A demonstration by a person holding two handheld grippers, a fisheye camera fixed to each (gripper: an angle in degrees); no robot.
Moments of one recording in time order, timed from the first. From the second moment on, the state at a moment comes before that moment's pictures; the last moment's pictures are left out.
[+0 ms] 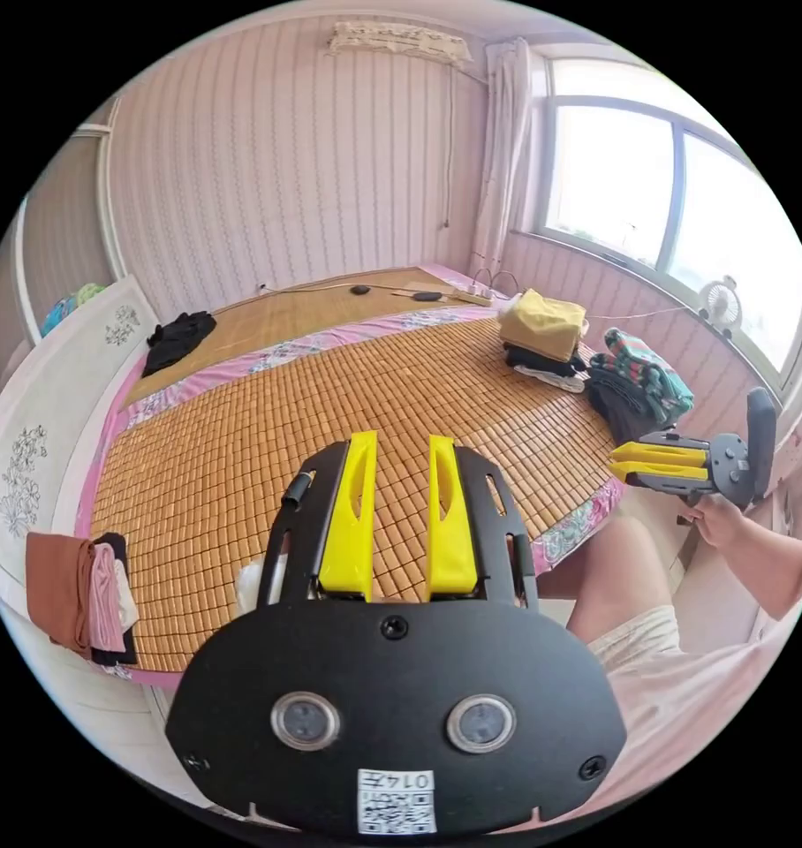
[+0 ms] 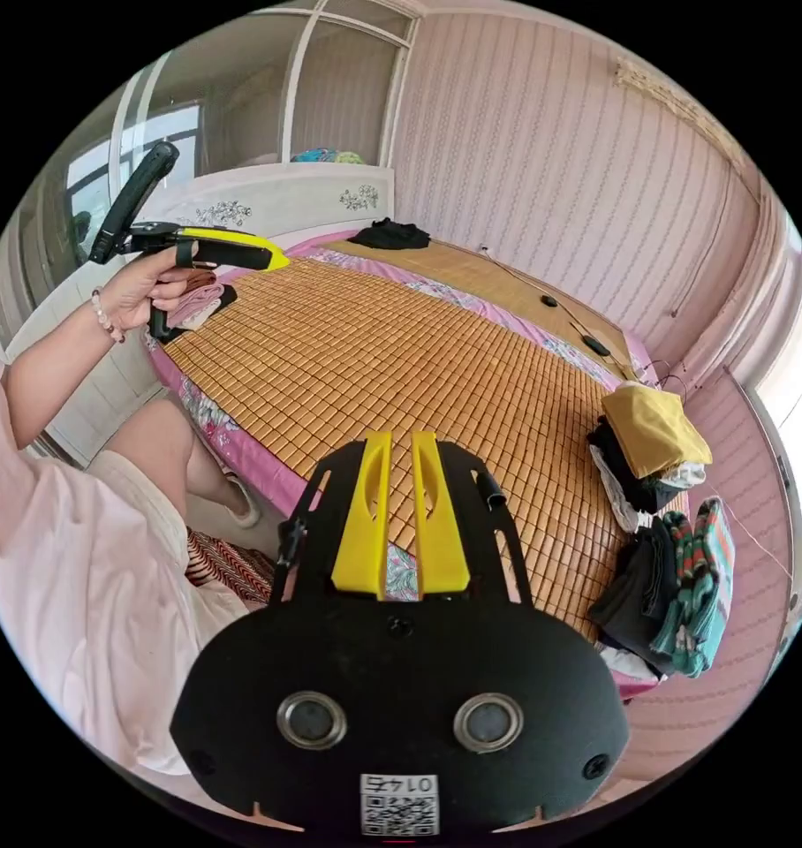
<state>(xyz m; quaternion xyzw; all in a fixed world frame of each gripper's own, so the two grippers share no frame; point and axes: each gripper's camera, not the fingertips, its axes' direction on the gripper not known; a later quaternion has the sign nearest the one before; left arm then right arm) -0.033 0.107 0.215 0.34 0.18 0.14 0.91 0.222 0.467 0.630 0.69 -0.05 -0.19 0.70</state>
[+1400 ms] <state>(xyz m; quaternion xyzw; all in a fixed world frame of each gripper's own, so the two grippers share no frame) 0.614 -0.042 0.295 0.05 0.39 0.44 0.81 0.748 0.500 0.544 0.60 -0.12 0.12 0.78</state>
